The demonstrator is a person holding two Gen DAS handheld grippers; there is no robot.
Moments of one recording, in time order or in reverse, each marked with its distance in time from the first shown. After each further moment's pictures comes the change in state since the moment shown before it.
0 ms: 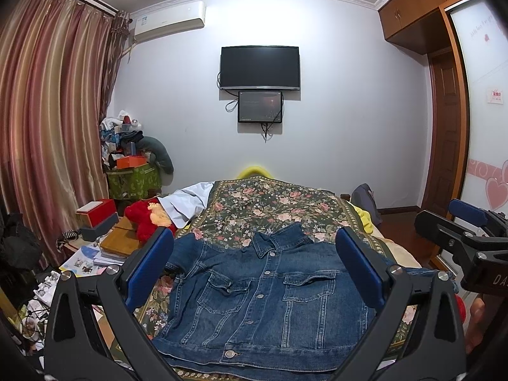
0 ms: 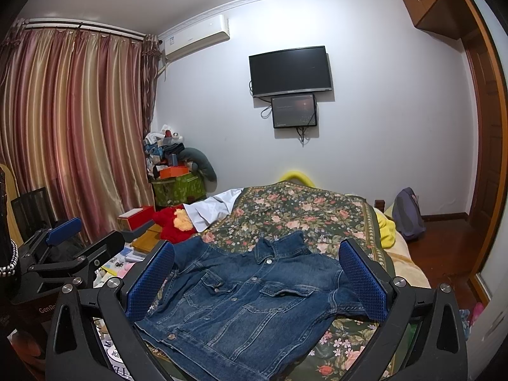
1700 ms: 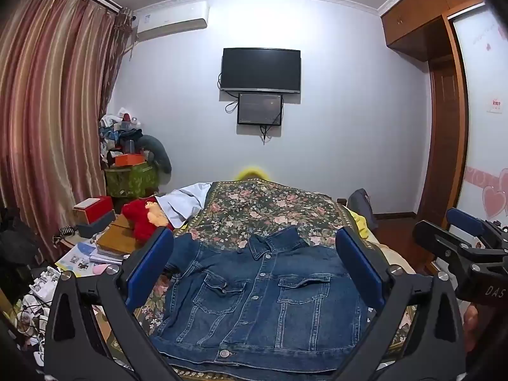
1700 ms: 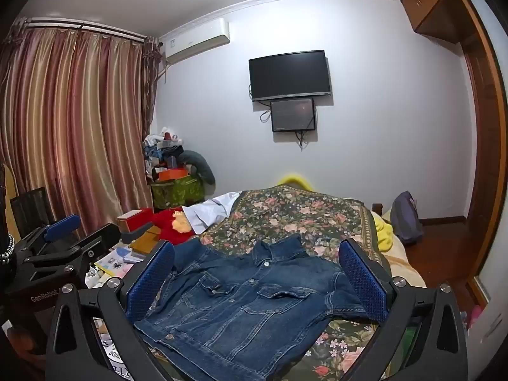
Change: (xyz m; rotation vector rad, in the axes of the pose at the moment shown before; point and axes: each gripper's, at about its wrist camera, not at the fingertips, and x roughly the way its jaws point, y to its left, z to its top) left arm -0.004 0.003 0.003 -0.027 -0.006 -0.013; right arm -0.006 -0.005 0.003 -0.009 -0.021 -0.005
